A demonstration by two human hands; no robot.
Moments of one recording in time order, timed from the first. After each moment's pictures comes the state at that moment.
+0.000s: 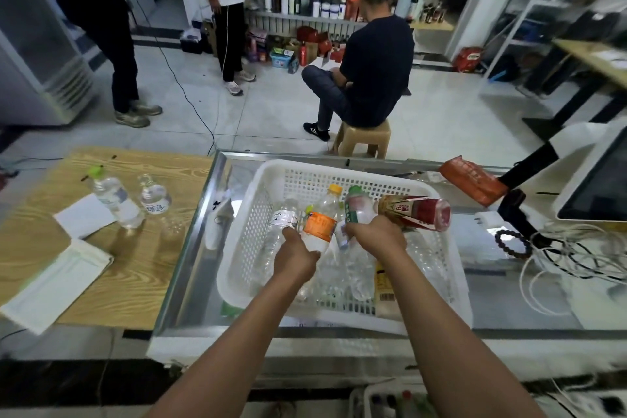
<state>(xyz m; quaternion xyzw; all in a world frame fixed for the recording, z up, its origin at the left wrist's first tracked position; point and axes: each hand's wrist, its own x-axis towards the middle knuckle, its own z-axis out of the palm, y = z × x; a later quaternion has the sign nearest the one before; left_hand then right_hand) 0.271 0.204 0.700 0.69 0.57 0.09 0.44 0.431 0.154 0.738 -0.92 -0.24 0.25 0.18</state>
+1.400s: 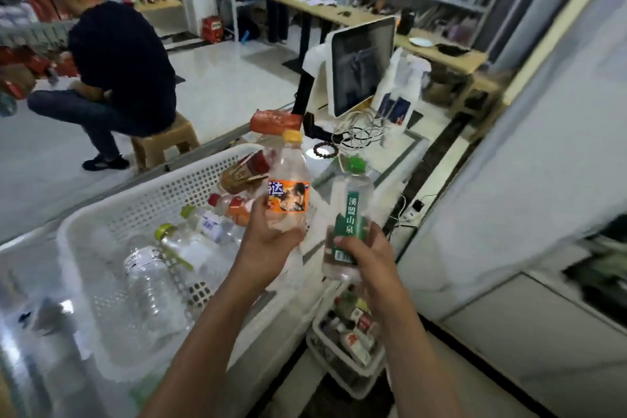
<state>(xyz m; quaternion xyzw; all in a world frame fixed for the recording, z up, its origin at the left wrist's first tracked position) 0.289 0.109 0.775 0.73 0.11 0.10 0.67 0.301 -0.069 0.778 -0.64 0.06 0.10 0.76</state>
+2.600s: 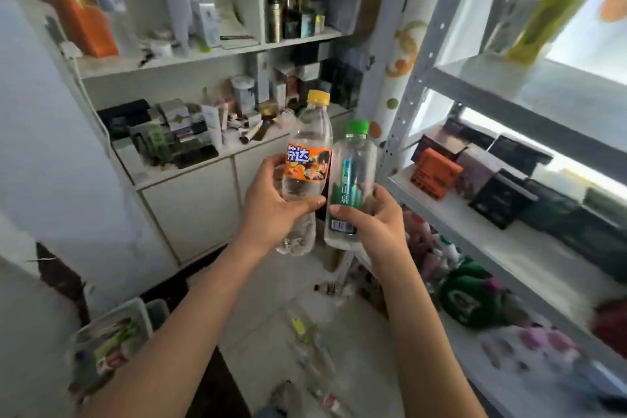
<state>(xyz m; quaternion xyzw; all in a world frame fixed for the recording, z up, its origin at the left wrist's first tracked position) -0.021 -0.429 0.838 0.63 -0.46 -0.24 0.58 -0.189 -0.480 0.825 -0.53 0.40 -0.45 0.59</state>
